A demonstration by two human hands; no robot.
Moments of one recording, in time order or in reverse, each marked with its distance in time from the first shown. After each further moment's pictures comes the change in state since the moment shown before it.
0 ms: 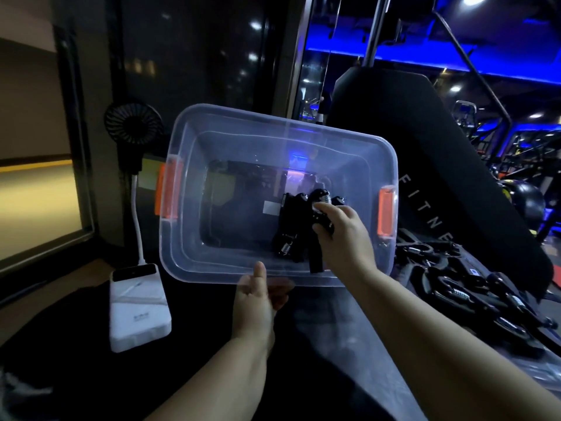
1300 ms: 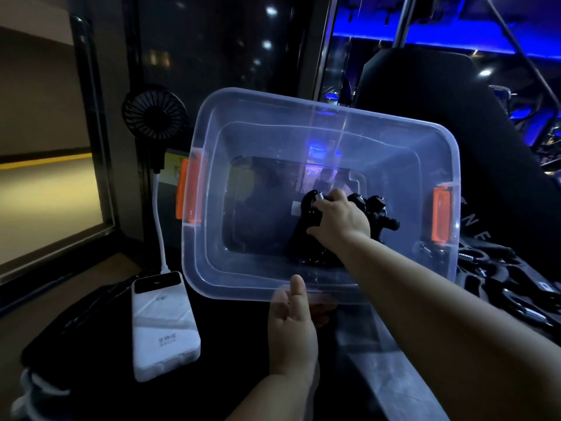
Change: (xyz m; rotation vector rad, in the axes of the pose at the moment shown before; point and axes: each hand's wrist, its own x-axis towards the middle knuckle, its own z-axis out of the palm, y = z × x) left_hand 0.006 -0.011 -0.010 0.114 0.025 0.112; right_hand 0.075 -0.010 0.087 -0.465 -0.362 0.064
